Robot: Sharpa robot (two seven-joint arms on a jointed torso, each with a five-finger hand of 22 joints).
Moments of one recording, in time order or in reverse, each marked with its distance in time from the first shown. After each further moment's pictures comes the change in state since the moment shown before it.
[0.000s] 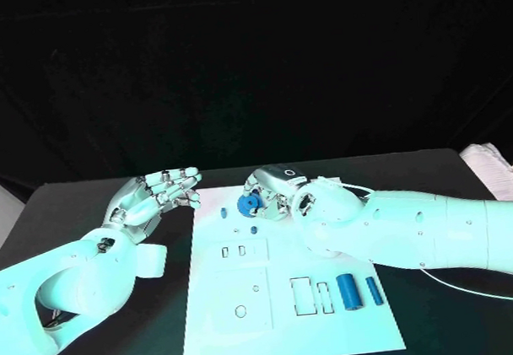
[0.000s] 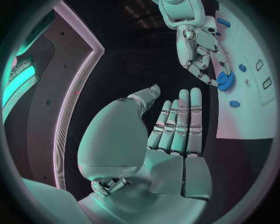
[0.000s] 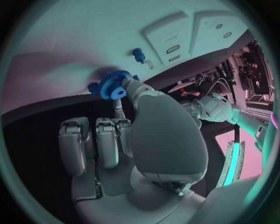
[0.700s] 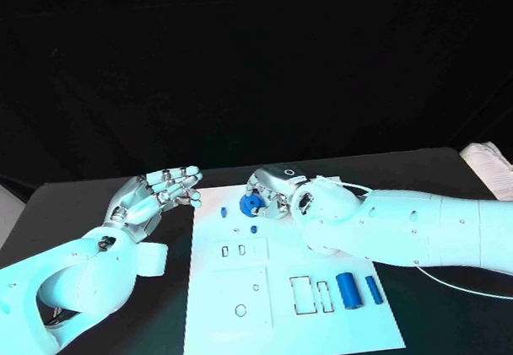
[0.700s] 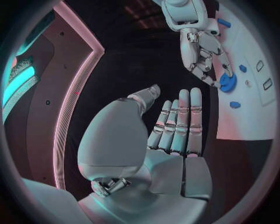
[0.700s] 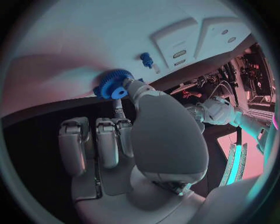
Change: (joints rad) left arm 0.000 0.000 0.000 -0.001 0.000 0.001 -0.001; left_hand 0.000 0.000 0.000 0.000 0.000 0.000 0.000 0.000 0.000 0.000 0.000 0.000 0.000 0.000 0.000 0.000 0.000 0.000 0.000 0.000 0.000 0.000; right arm -0.004 0.022 -0.001 -0.046 0.000 0.017 0.003; right_hand -0.009 -0.009 0.003 0.002 -0.004 0.001 -0.001 0.000 0.001 0.000 0.000 0.000 0.000 0.000 0.000 0.000 0.000 0.000 0.000 0.000 0.000 0.000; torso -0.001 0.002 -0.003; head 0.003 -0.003
